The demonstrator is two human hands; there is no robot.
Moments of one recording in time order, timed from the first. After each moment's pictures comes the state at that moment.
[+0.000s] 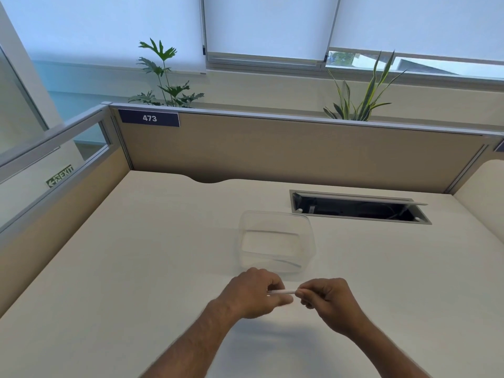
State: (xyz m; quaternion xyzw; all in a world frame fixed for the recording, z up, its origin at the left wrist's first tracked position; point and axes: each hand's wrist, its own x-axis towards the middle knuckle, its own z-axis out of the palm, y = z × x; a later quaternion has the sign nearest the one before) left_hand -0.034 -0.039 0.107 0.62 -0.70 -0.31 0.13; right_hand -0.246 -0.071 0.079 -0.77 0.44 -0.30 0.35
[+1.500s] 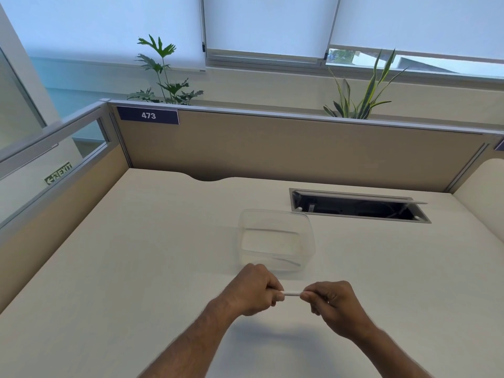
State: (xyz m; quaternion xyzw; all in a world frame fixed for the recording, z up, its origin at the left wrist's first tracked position) left_hand -0.035 -0.045 0.103 0.61 -0.68 -0.36 0.17; right_hand -0.257 -0.072 0.069 -0.81 0.40 -0.31 0.29
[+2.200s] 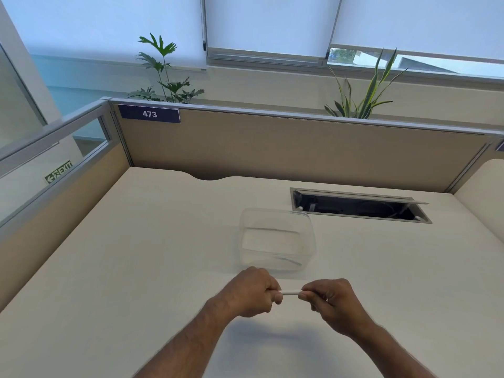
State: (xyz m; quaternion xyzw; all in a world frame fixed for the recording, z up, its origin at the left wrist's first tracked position) left_hand -0.030 -0.045 0.101 0.60 -0.71 -0.34 0.10; right_hand -0.253 -0.074 0.071 -0.83 0.38 -0.31 0.27
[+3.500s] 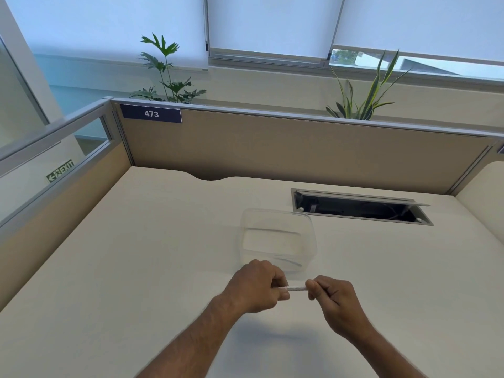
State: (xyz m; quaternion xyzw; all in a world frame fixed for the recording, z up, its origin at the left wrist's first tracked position) left_hand -0.037 -0.042 0.118 0.61 -0.71 -0.30 0.17; right_hand -0.246 -0.069 0.073 -0.76 0.45 -0.36 0.31
